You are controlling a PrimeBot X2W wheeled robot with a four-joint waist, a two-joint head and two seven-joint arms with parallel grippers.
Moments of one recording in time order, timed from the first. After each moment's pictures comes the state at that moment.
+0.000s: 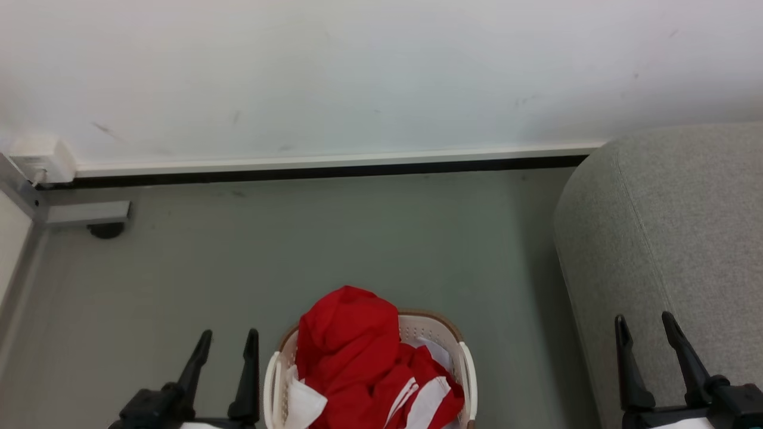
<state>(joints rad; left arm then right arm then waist) 0.00 0.05 -0.03 0.17 -0.17 -0.11 -0.26 -0.02 -0.05 0.00 0.18 0.19 0.13 -0.26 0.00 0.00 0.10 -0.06</state>
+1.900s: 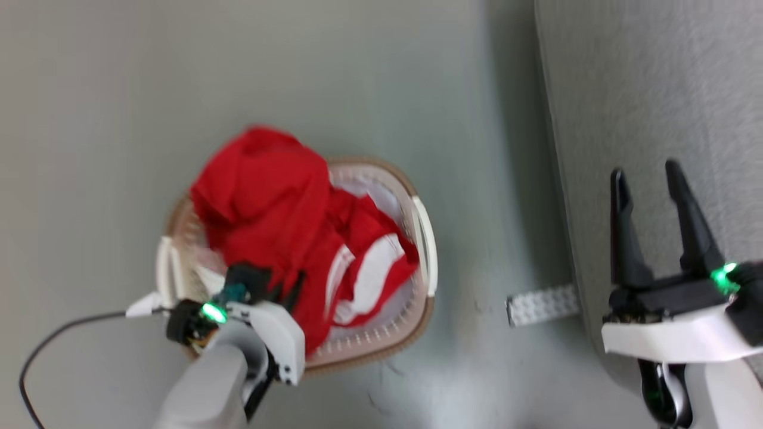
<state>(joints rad) -0.69 0.14 -0.53 1.02 -0.31 -0.12 -0.25 -0.32 -0.05 0.09 0.01 0.28 0.13 -0.26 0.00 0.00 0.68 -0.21</state>
